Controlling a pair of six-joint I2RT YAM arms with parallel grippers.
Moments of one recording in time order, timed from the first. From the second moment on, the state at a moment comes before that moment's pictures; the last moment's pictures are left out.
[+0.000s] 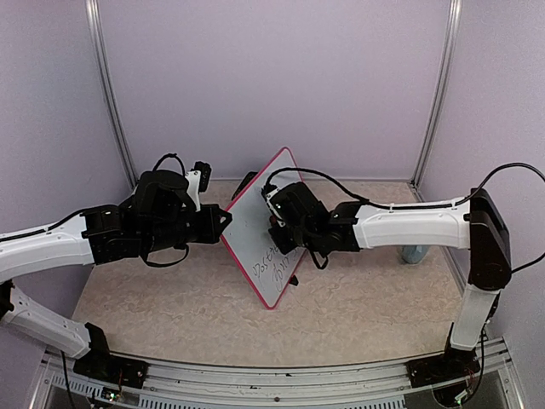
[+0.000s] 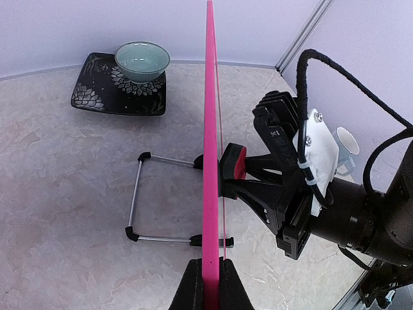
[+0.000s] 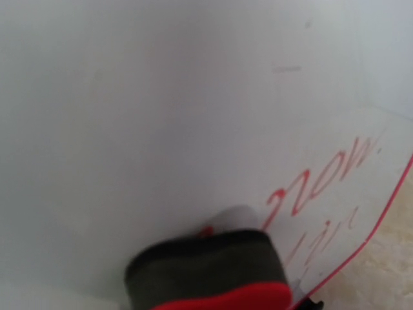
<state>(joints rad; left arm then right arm) -0.98 1.23 1.02 -0.26 -0.30 -0.56 1.02 1.85 1.40 -0.24 0.51 0.10</state>
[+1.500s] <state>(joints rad) -0.99 1.24 1.02 -0.23 -0.27 -0.55 0.95 1.75 1.43 -0.17 0.17 0.11</state>
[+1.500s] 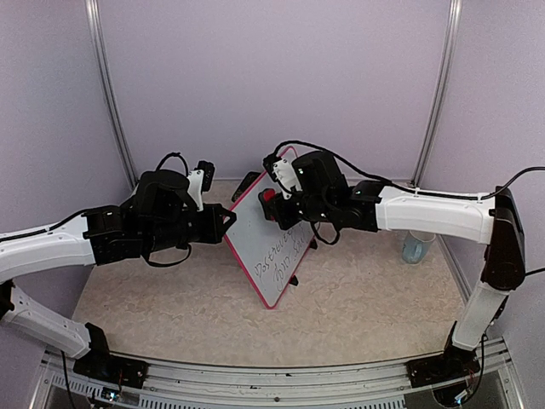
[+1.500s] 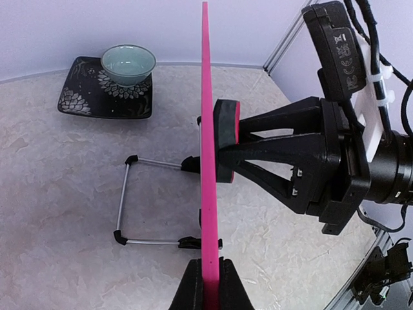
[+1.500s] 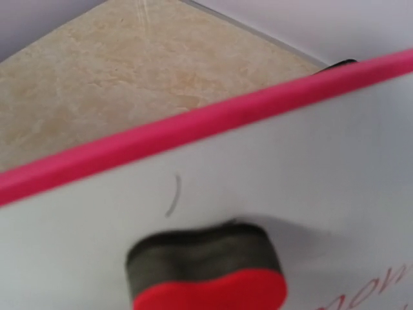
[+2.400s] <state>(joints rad) -0.99 1.24 1.02 -0.23 -0.27 -0.55 0.95 1.73 1.41 -0.17 0.15 0.08</state>
